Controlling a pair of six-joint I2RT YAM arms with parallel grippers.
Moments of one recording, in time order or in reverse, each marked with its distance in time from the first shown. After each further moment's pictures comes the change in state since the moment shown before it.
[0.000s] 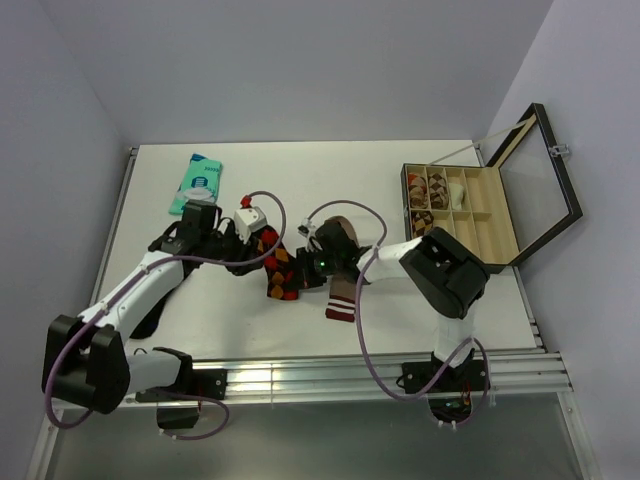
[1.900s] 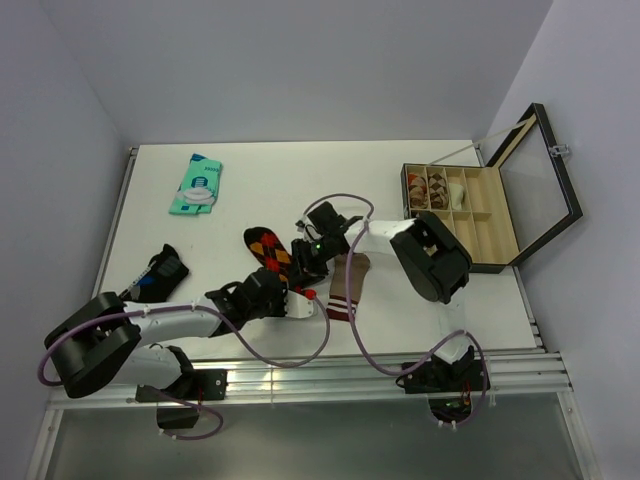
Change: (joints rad) left arm -0.624 0.055 -0.388 0.526 -0.664 0.362; right arm -0.083 0.177 0.391 -0.619 -0.175 -0.020
